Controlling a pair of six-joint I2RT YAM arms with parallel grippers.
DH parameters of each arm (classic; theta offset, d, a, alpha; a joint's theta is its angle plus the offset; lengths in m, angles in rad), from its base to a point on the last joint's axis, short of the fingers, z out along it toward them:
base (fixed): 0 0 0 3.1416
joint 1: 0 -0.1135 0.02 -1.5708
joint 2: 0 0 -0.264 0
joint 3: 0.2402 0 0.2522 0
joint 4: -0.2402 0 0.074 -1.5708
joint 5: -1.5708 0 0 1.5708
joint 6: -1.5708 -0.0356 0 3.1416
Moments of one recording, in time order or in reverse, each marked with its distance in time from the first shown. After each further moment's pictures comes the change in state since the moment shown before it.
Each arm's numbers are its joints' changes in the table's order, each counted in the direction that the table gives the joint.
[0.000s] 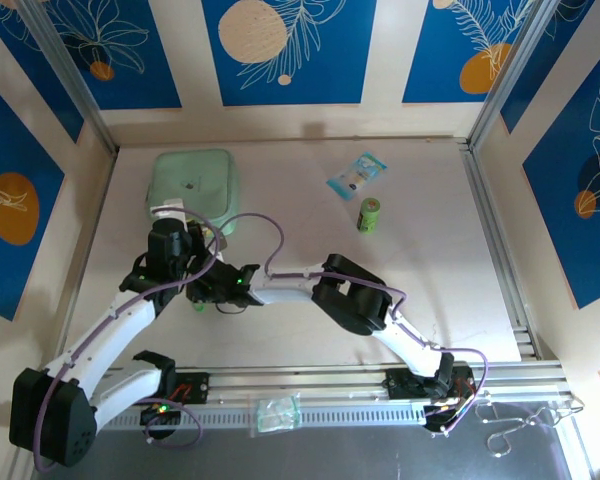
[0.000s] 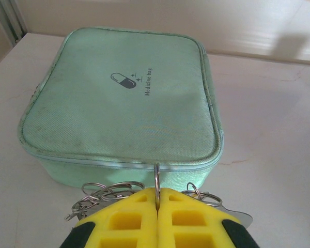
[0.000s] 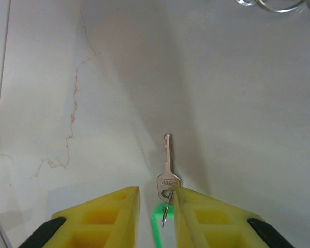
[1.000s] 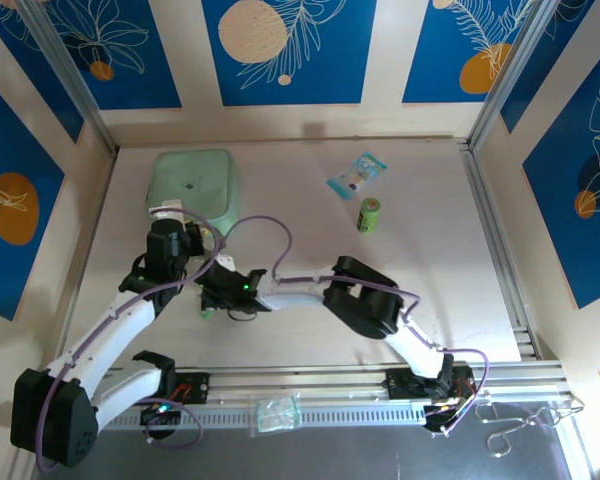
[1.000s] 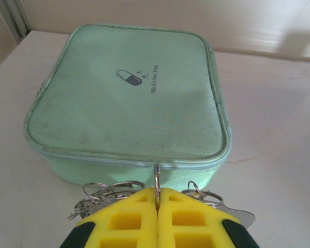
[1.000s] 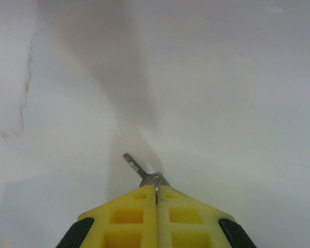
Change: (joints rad) left arm -0.009 0.002 -0.010 0.006 -0.011 -0.013; right arm -0.039 0.208 -0.235 -0.084 -0.119 0.054
